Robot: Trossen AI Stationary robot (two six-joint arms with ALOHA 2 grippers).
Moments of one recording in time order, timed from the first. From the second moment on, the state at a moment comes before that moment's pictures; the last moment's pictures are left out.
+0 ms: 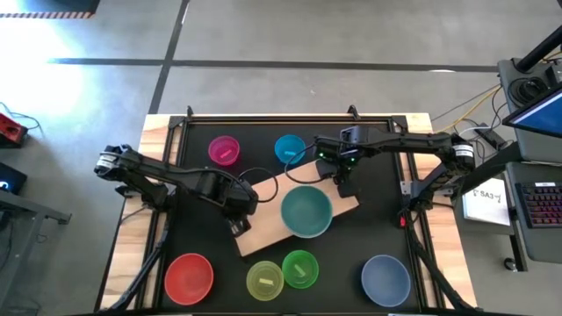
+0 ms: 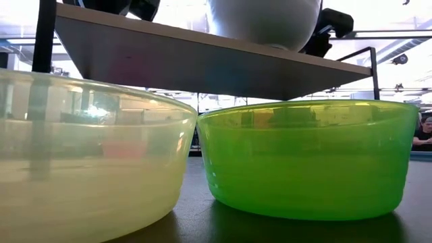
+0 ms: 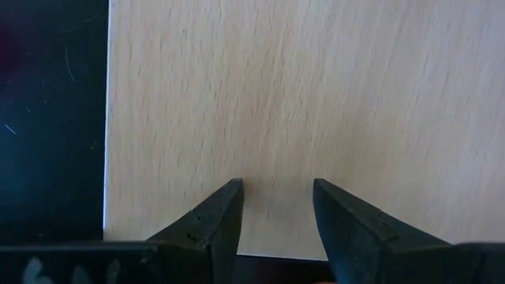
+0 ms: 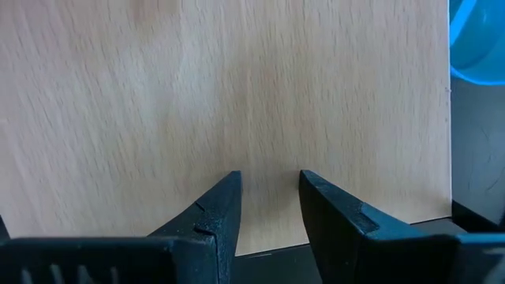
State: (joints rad) left arm -0.23 1.56 1.37 -1.22 -0.02 -0.80; right arm -0.17 1.60 1.43 -1.24 -0.08 -0.40
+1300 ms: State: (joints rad) left arm 0.07 1.54 1.37 -1.27 -0.18 -0.36; right arm -0.11 1.60 1.43 -1.28 -0.08 -0.21
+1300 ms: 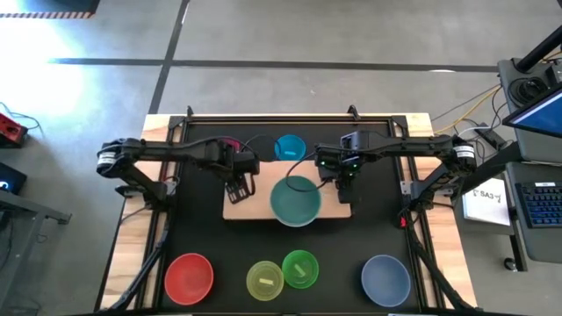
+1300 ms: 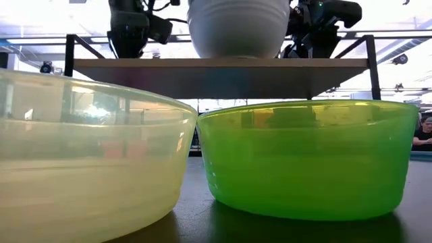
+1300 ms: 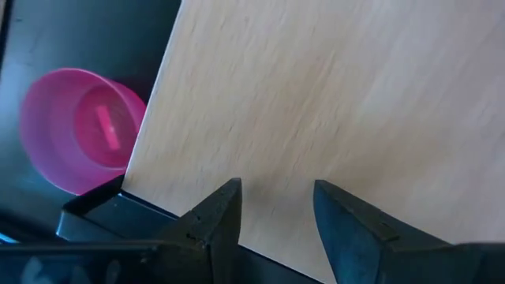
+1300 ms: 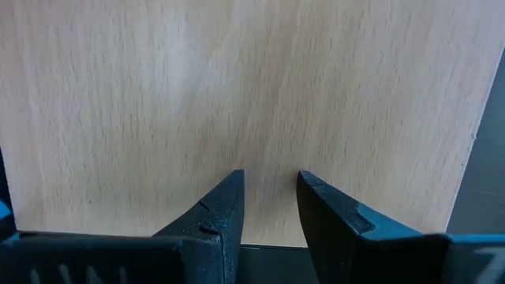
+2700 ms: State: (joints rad) left arm 0.10 1.51 1.46 -1.21 -0.14 -0.36; right arm -0.18 1.56 1.49 -1.27 -0.02 -0.23
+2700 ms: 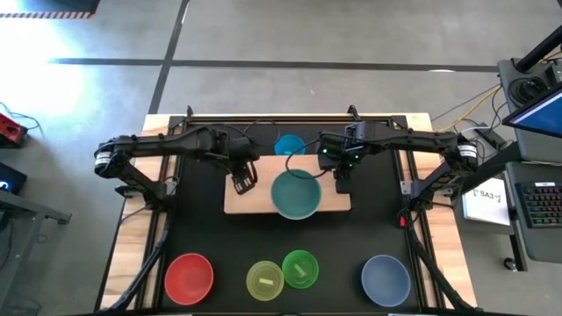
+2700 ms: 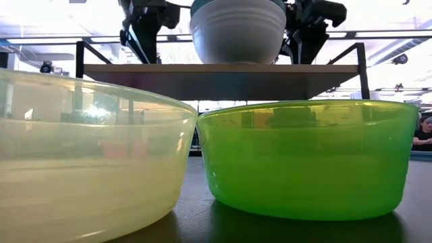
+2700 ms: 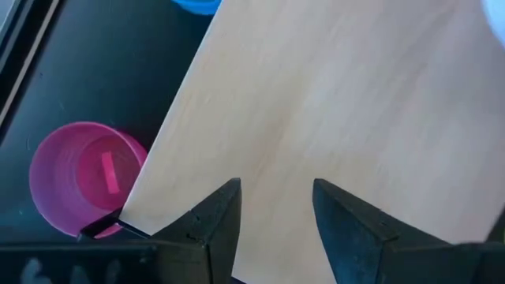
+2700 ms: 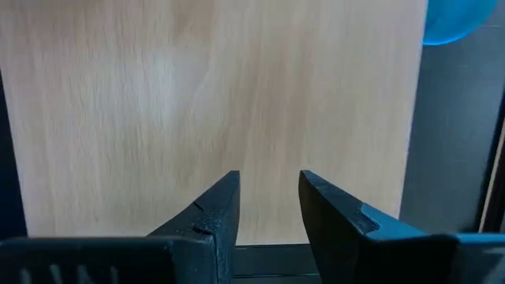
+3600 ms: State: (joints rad) left arm -0.08 1.54 1.46 -1.00 -0.15 -0.43; right arm -0.05 1.52 1.57 -1.27 -0.03 -0.08
